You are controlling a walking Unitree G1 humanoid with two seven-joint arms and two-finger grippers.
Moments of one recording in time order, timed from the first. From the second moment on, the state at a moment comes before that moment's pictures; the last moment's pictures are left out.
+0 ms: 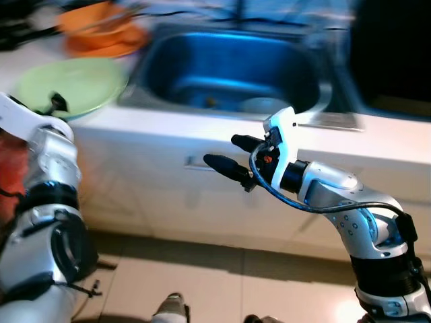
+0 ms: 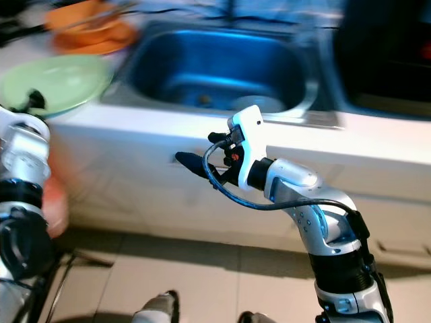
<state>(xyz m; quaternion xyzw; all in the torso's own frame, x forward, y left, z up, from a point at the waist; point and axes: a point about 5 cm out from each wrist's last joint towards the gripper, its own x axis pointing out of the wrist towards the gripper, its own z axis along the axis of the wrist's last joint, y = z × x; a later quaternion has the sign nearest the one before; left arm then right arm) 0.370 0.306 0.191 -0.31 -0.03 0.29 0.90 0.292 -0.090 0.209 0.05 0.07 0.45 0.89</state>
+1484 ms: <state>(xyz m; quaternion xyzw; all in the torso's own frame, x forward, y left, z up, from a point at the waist) 0.313 0.192 0.222 0.03 -0.15 0.11 0.98 0.302 -0.087 0.216 0.05 0.03 0.45 0.89</state>
